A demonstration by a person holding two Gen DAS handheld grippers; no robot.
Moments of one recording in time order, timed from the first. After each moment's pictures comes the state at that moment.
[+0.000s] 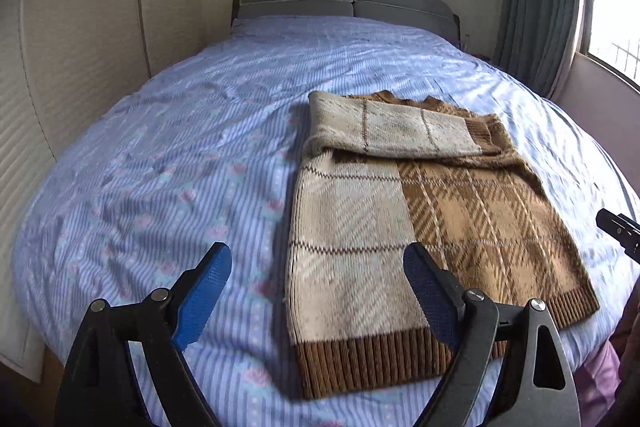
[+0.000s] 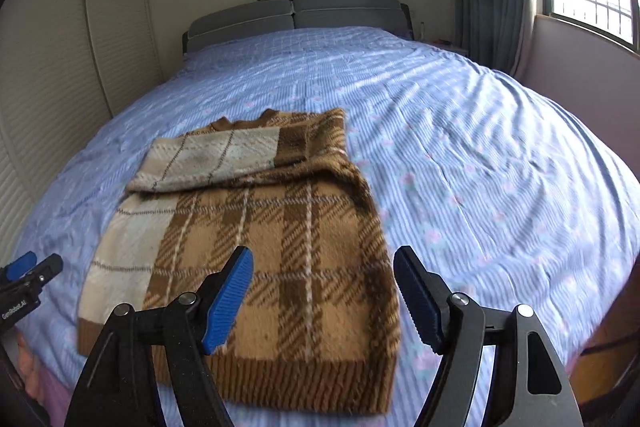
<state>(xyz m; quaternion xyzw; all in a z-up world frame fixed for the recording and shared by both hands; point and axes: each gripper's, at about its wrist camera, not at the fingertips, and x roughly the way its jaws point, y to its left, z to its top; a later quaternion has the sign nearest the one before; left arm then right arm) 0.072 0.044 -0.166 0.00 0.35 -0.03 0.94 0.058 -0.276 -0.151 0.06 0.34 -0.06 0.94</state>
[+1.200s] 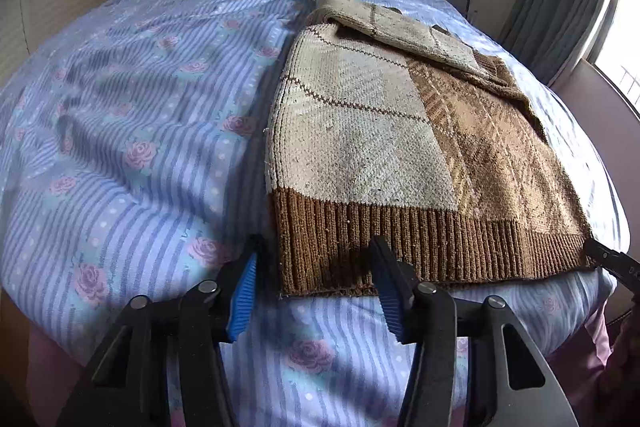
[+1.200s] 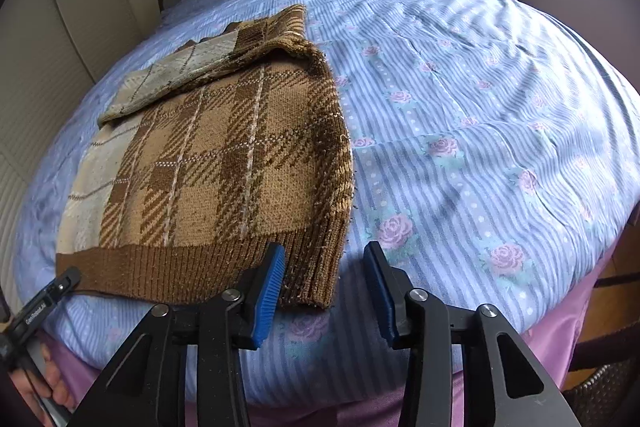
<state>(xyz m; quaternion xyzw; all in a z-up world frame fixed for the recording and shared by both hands) 0.049 0.051 -0.257 -0.09 0.44 -0.06 0.89 0.027 -0.313 -0.226 0.12 0.44 -0.05 0.89</state>
